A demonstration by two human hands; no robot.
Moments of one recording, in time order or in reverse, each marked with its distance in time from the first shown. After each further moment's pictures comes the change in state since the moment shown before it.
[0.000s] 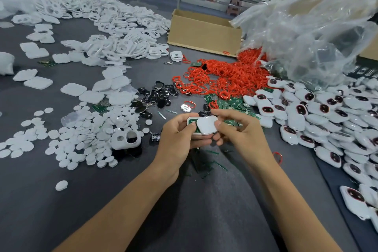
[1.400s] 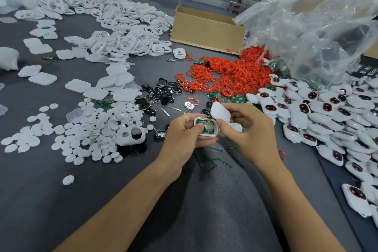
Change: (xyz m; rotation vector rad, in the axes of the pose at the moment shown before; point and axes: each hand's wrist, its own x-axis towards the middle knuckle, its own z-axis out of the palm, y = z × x) left_hand 0.000 -0.001 -0.002 0.031 -0.046 -0.051; right_hand -0.002 -0.003 -0.003 -0.482 0.124 -0.404
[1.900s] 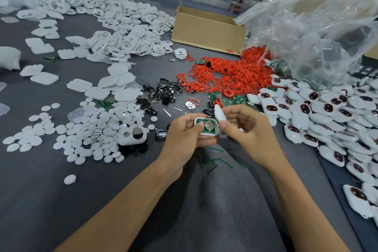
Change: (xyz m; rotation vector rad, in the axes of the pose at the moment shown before) left_hand 0.000 0.001 -0.001 -0.010 -0.006 -0.010; right_hand 0.001 -0.002 -0.005 0.298 -0.177 0.183
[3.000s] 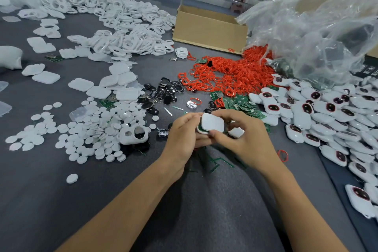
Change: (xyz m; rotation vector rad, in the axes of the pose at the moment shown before) left_hand 0.003 0.000 0.000 -0.030 0.045 -0.039; right_hand -0.003 0.005 0.007 -0.354 -0.047 -0.100
